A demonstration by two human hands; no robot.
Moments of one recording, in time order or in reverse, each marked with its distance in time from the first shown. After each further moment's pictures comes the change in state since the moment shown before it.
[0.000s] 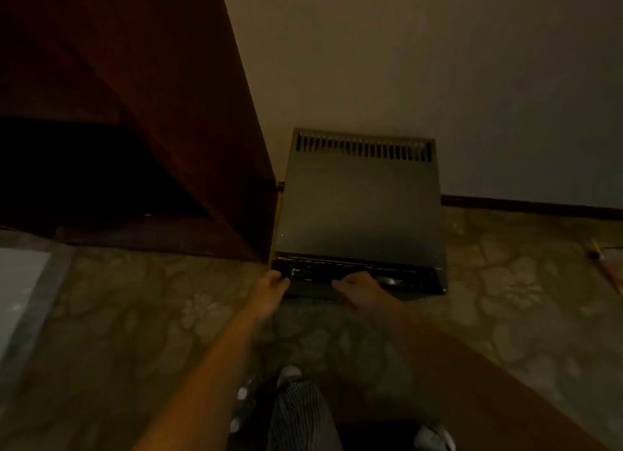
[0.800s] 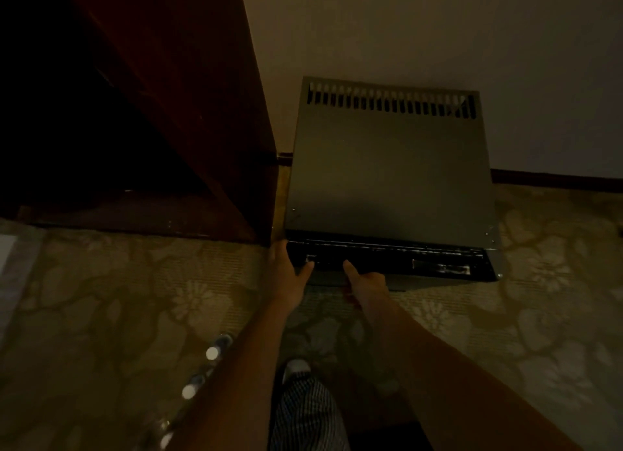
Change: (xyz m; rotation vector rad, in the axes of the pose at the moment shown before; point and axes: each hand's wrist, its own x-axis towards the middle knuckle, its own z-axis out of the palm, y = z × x) left_hand 0.082 -0.053 0.033 0.284 0.272 0.208; right_hand 0.106 0.046 0.077 0.413 0.308 0.248
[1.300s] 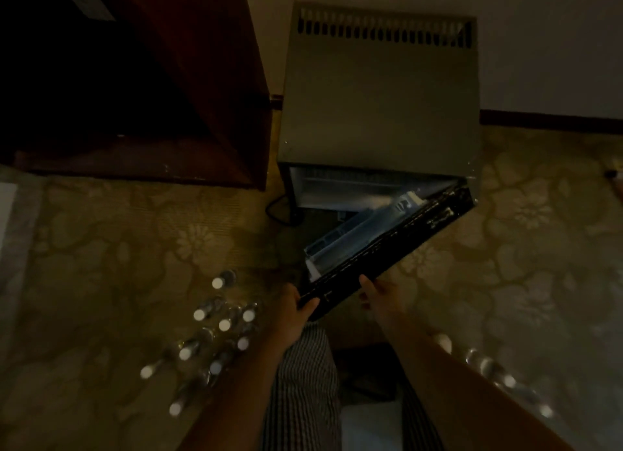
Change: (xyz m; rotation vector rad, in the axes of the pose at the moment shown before) left_hand -0.147 -0.072 0.028 0.053 -0.404 -0.212; right_hand -0.081 0.136 -0.053 -0.071 -0.012 0.030
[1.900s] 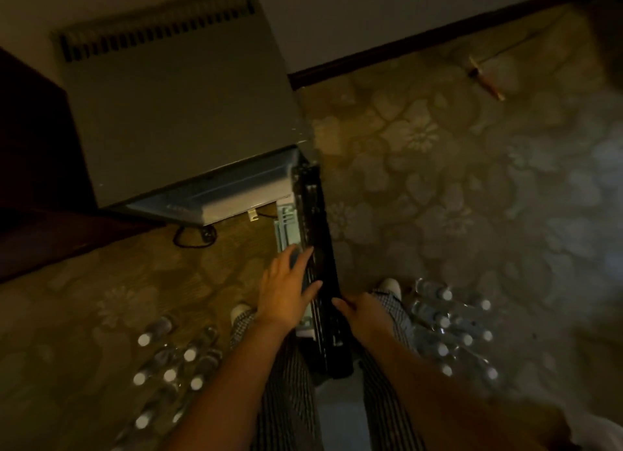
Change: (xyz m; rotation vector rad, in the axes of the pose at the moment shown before) left_hand -0.013 0.143 0.136 0.673 -0.032 0.650; right_hand -0.010 0.115 -0.136 -0.303 0.043 -0.121
